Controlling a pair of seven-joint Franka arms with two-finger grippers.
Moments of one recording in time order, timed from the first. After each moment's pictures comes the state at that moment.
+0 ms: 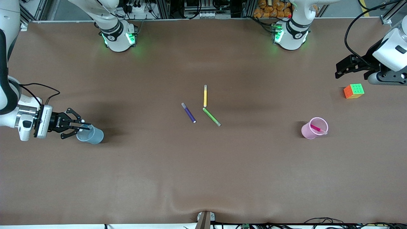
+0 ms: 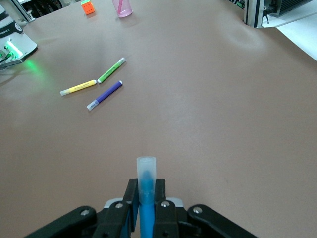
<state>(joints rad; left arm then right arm) 0.00 -0.04 -0.10 -1.60 -0.01 1.52 -0.05 -0.22 0.43 -0.08 -1.78 0.86 1.77 -1.94</state>
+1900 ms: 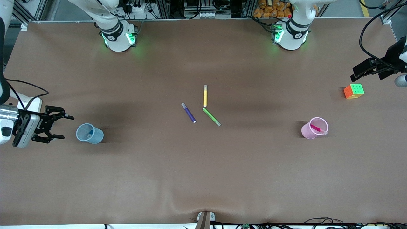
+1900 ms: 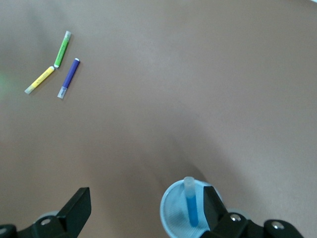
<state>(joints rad) 0.07 -0.04 -0.09 -1.59 -0.01 1.54 -0.10 -0.19 0.36 -0.06 -1.63 0.52 1.76 -1.31</state>
